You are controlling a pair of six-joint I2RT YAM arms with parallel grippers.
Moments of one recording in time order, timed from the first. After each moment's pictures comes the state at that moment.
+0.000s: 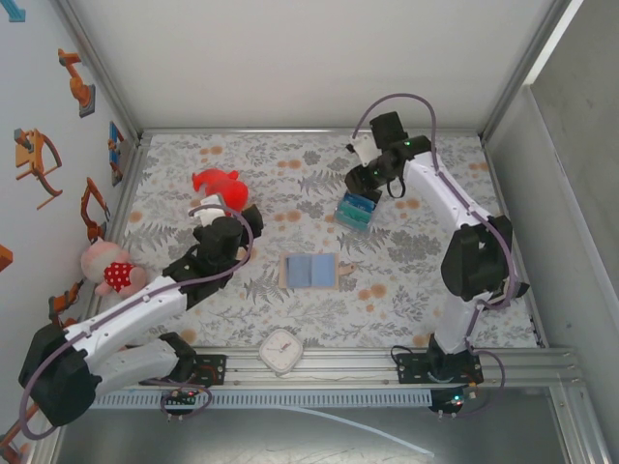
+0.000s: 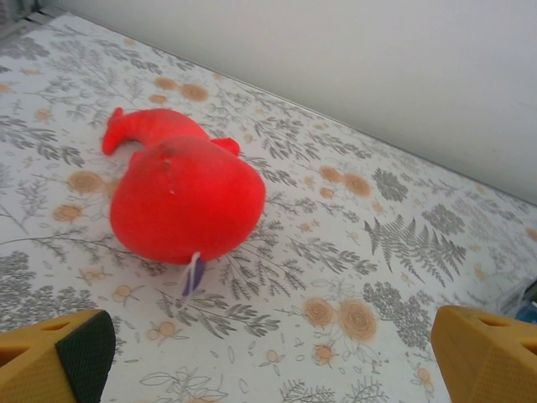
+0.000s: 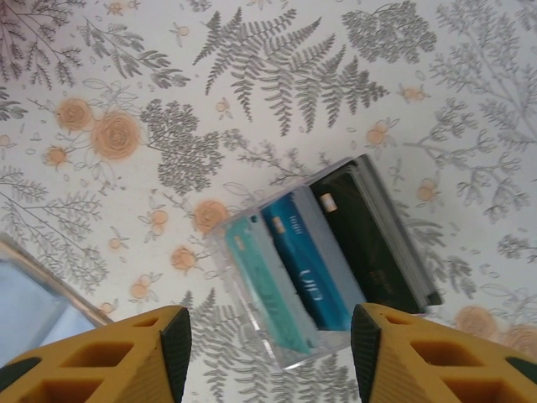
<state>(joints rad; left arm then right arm) -0.76 1.01 0.62 -0.07 -0.69 -0.67 0.38 1.85 1.71 -0.91 -0.19 -0.19</state>
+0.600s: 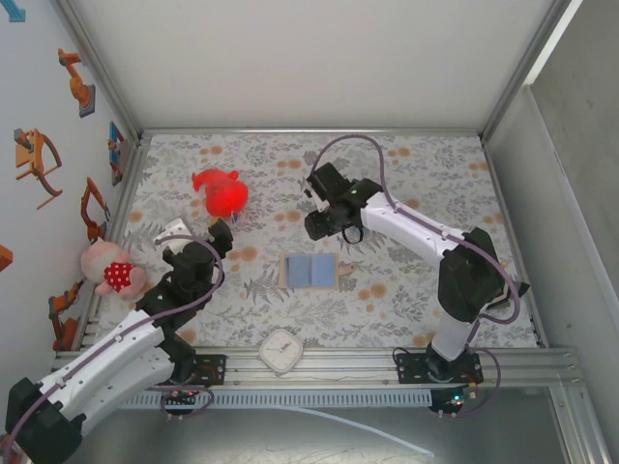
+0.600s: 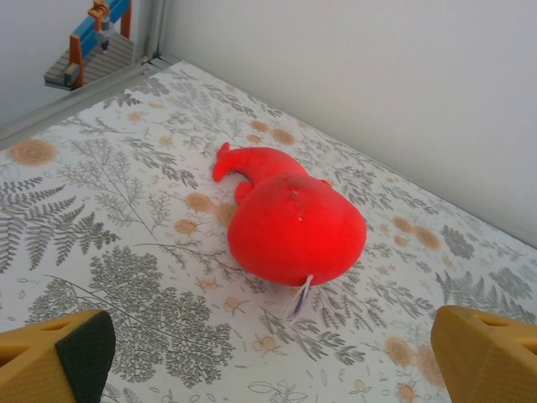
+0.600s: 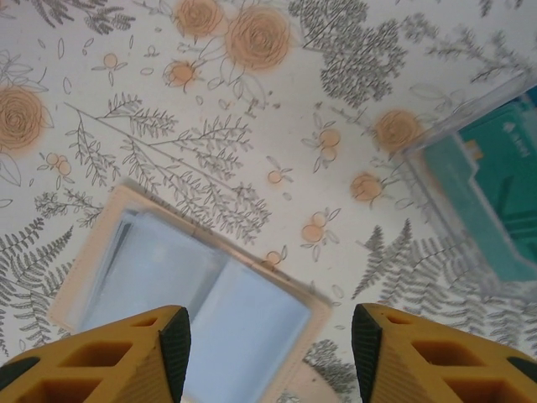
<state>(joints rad) -0.69 0.70 0.44 -0.14 -0.82 -0.68 0.77 1.76 1.46 -0.82 0.02 0.24</state>
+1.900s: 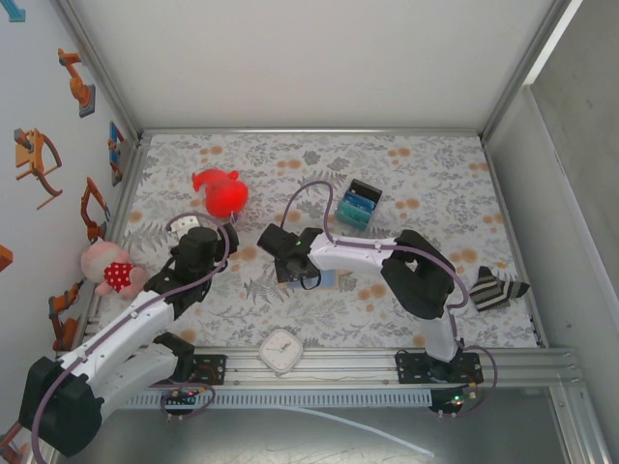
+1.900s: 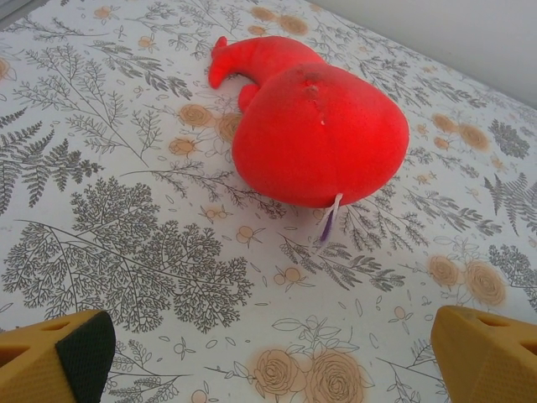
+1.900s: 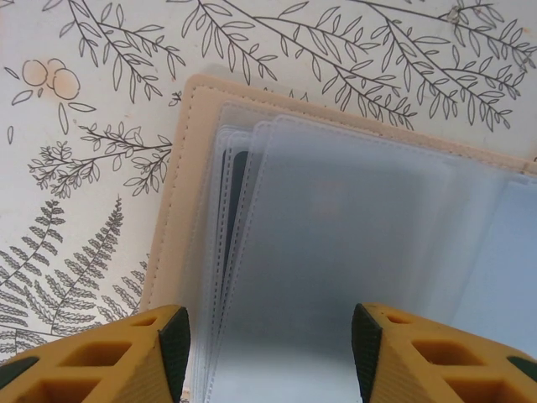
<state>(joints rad) -0.54 0.89 0.48 -0.20 -0.52 -0.65 1.05 1.99 1.39 -0.69 0.15 0.77</state>
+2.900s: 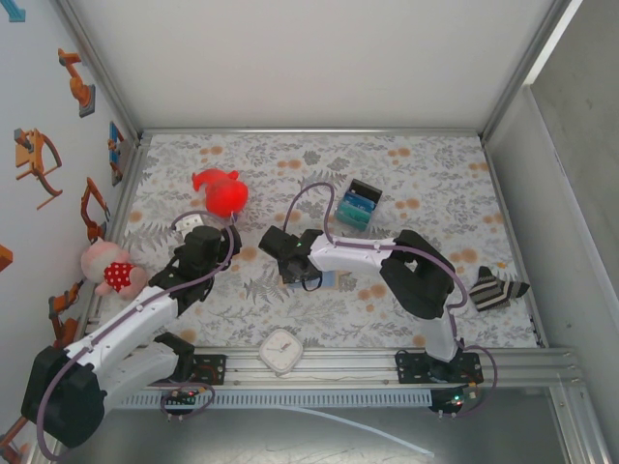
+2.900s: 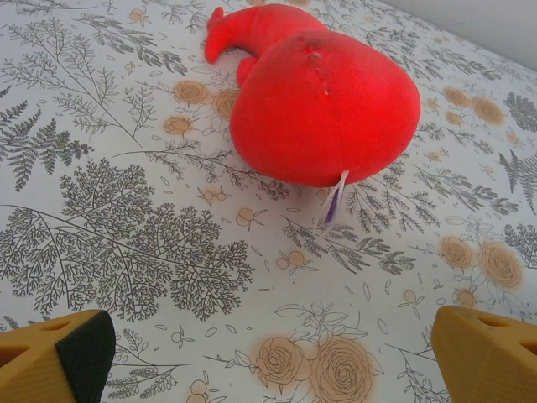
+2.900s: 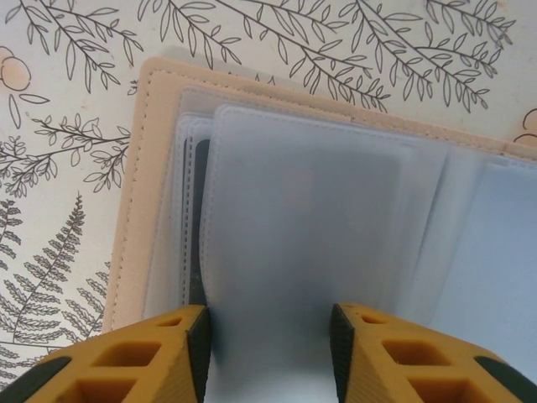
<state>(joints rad) -0.54 0.95 0.48 -0.19 -0.50 -0.65 1.05 1.99 1.38 -0.70 0.17 0.80</state>
